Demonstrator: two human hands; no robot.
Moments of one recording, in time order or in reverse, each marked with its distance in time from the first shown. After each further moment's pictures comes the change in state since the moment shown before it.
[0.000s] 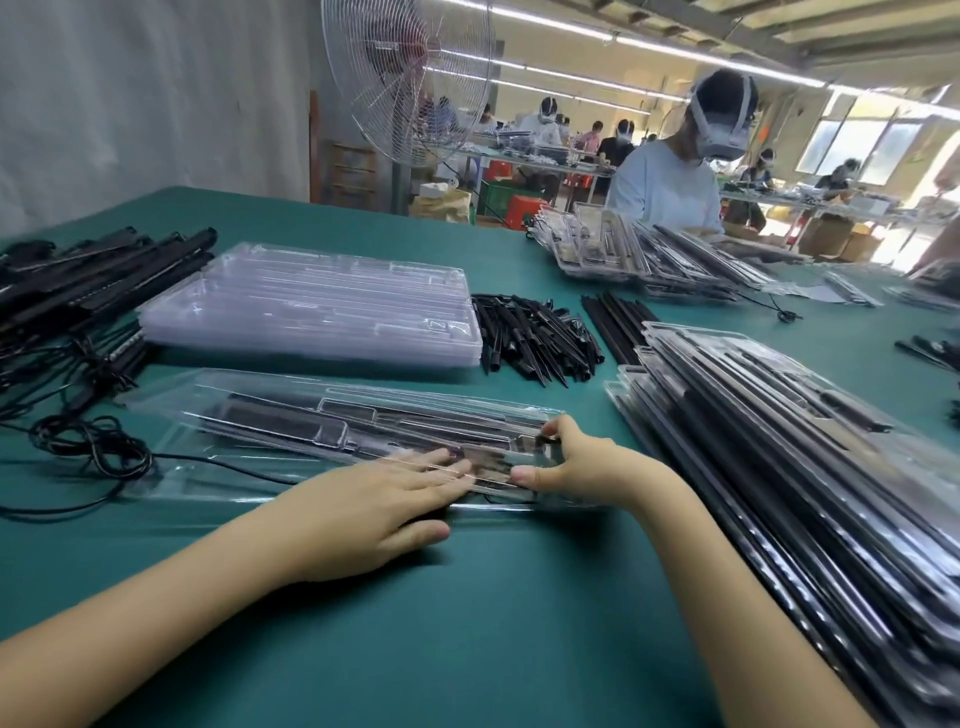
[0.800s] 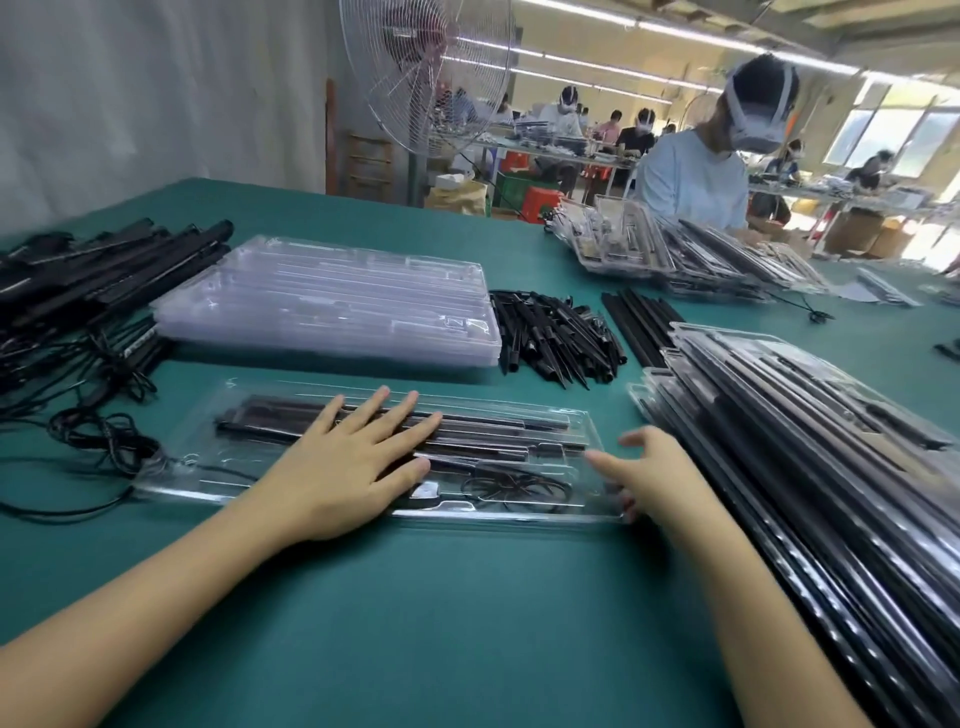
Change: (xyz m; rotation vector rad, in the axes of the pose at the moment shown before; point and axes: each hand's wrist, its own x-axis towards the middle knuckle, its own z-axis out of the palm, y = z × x) left_hand 0.001 -0.043 0.013 0.024 0.142 -0.387; right_hand -0.001 0.020 0.005 0.541 0.341 0.093
